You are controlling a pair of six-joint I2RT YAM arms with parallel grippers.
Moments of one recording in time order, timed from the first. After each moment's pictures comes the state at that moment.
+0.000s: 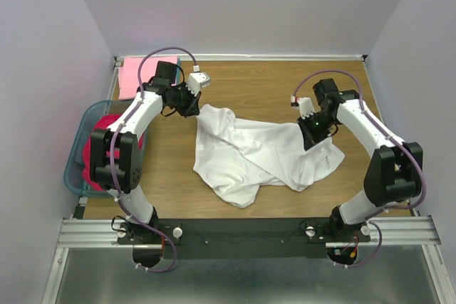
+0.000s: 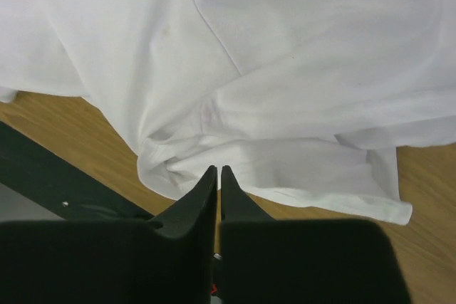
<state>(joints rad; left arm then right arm) -0.18 1.72 1.35 -0.58 0.59 0.52 0.18 1.61 1.21 -1.05 -0.31 -0.36</state>
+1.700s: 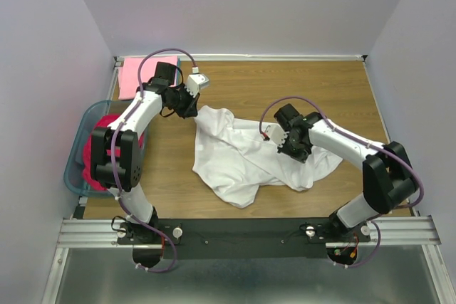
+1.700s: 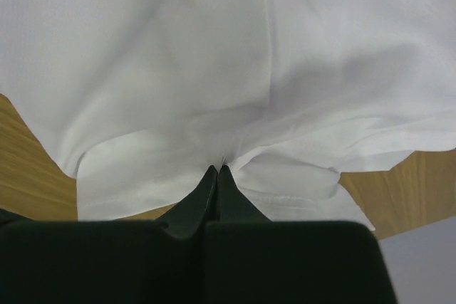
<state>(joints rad) -0.17 1.74 1.35 -0.60 0.58 0.54 0.56 1.57 1.02 -0.90 0.12 -0.55</state>
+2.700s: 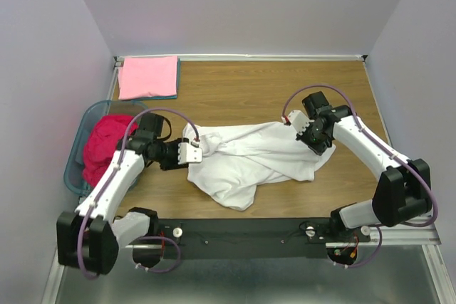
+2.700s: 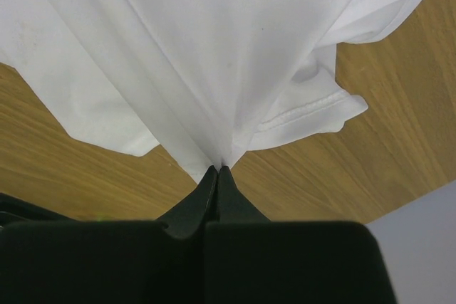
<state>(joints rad) -0.18 1.15 0.81 -0.83 0.57 1.29 0.33 1.42 1.06 -0.97 0.06 -0.59</state>
